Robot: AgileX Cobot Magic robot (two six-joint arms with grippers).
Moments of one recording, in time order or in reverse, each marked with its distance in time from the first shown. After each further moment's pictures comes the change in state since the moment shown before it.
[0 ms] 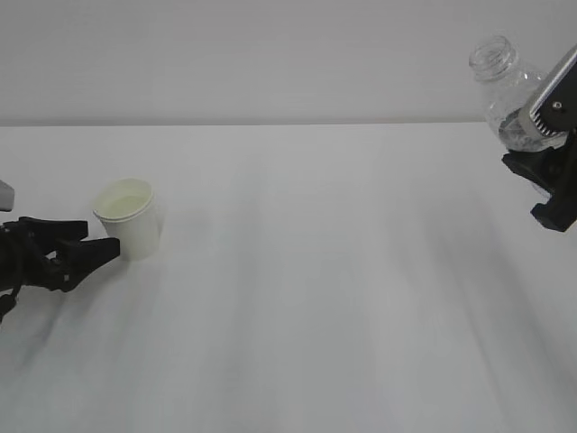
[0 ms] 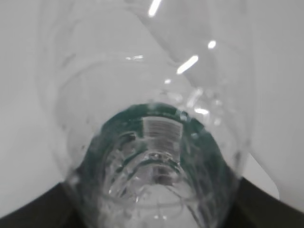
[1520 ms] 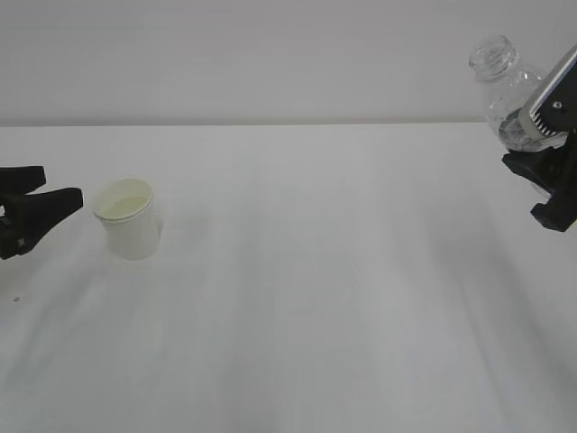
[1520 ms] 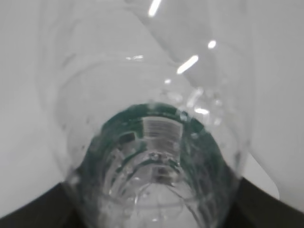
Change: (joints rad) left arm 0.037 -0.366 0.167 -0.021 -0.002 0.000; right arm 0.000 0.000 0.000 0.000 0.000 0.000
